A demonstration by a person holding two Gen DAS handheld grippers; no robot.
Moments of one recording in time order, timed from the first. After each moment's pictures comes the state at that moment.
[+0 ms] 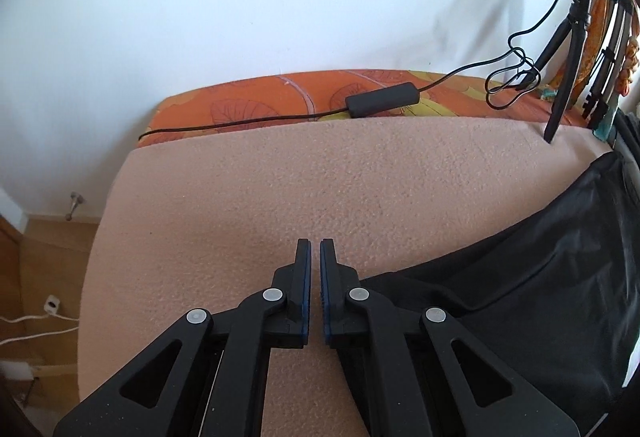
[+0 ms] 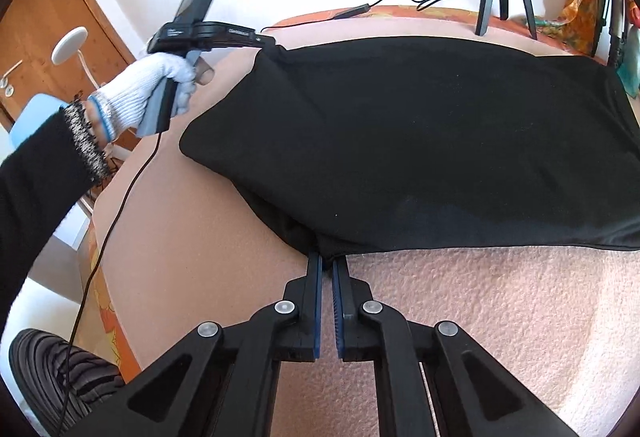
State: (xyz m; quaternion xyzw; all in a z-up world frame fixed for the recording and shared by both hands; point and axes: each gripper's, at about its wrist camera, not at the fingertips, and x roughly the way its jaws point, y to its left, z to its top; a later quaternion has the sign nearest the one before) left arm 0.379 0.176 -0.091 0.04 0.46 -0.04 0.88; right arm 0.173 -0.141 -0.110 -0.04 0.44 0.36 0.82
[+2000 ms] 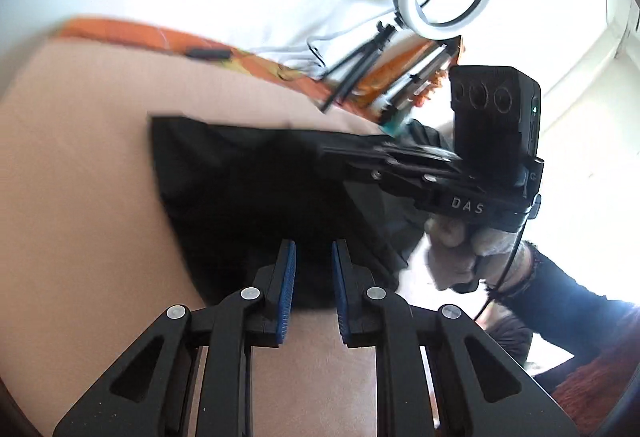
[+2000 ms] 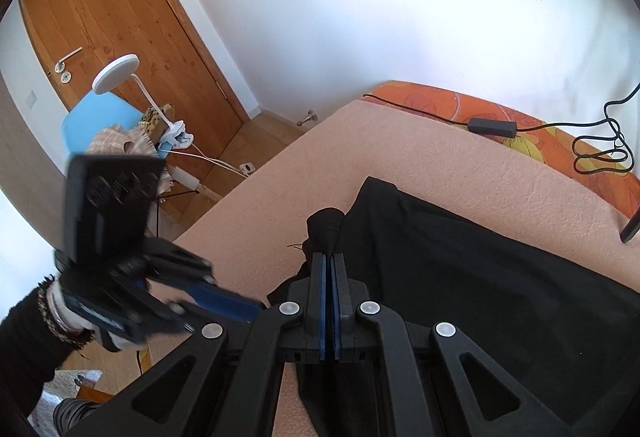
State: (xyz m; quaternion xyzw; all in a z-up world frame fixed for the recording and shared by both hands) left arm 0.225 0.176 -0.038 -0.18 0.45 -0.30 0.82; right arm 0.286 -0.006 -0.028 -0.04 0.37 0.49 0.79
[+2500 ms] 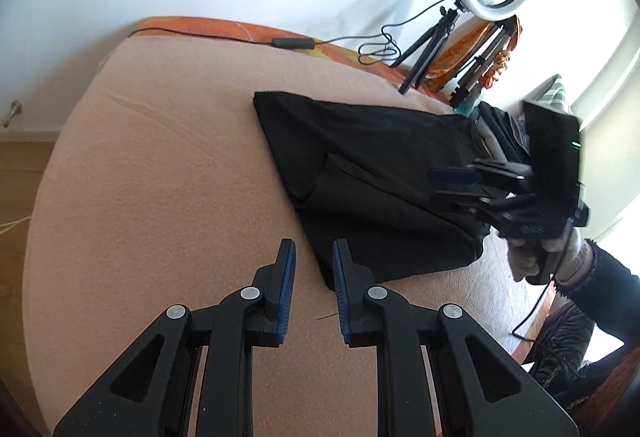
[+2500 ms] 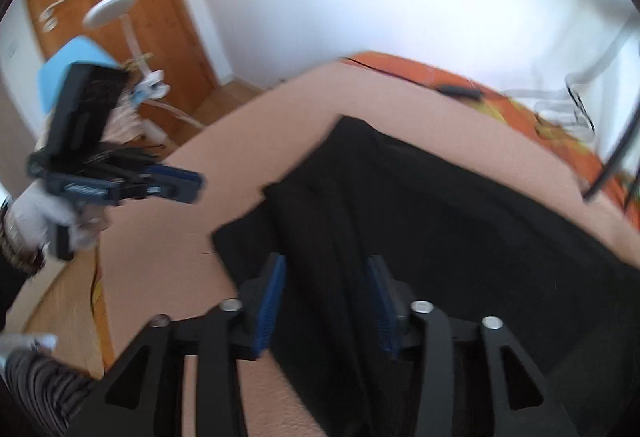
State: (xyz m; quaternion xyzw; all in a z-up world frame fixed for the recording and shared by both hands) left arm 0.208 0.208 -0.061 -0.12 0.48 -0.20 0.85; right arm 0.264 -0.031 -0.078 -0.08 0.41 0.41 0.81
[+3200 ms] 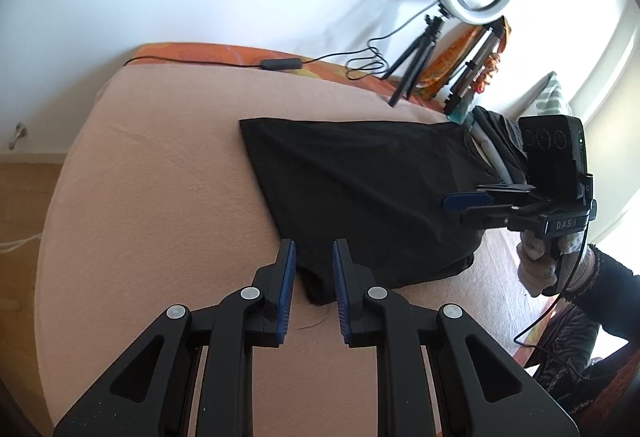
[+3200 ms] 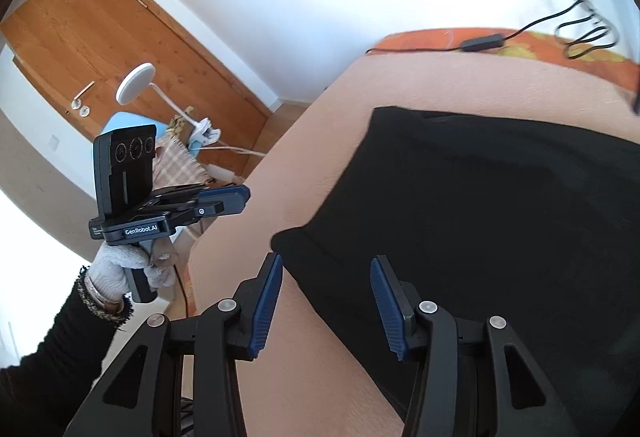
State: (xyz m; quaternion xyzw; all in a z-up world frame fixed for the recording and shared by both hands) left arm 0.204 0.184 -0.045 -0.09 0.45 -0.21 0.86; right arm 0.263 -0.078 -0.072 0.05 0.42 0.50 0.76
